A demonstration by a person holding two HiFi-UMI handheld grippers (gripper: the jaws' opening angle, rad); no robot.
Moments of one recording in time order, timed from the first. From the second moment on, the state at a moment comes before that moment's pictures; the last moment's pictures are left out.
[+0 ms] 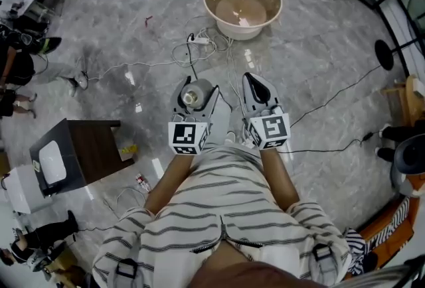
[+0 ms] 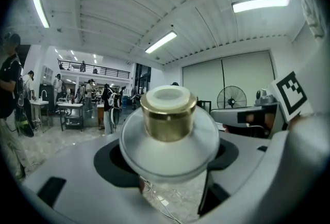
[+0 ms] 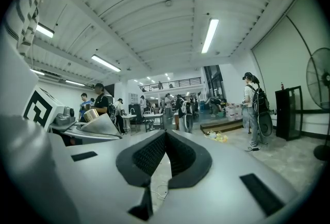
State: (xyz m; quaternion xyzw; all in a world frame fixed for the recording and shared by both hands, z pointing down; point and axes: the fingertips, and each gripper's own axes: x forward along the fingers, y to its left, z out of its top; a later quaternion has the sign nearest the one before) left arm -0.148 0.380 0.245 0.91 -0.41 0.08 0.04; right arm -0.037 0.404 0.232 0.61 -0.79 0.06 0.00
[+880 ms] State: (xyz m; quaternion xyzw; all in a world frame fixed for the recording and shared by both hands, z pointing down) left arm -0.090 0.211 0.260 0.90 -0.41 0.08 0.07; right arm 0.007 0.233 0.241 0.58 -0.81 0.08 0.02
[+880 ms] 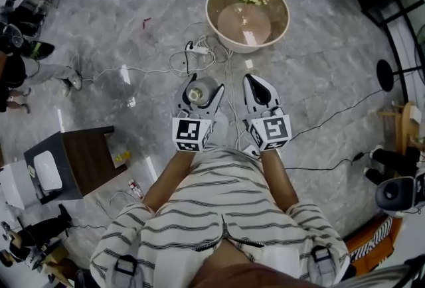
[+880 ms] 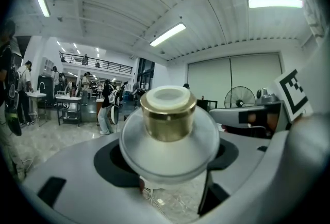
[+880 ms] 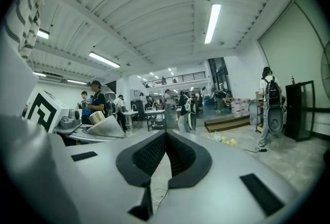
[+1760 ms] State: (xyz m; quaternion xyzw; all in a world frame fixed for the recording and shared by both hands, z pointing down) left arm -0.047 0.028 0.287 0.90 -0.40 0.10 0.14; right arm 0.054 0.056 0.254 0.59 -0.79 0.12 0.06
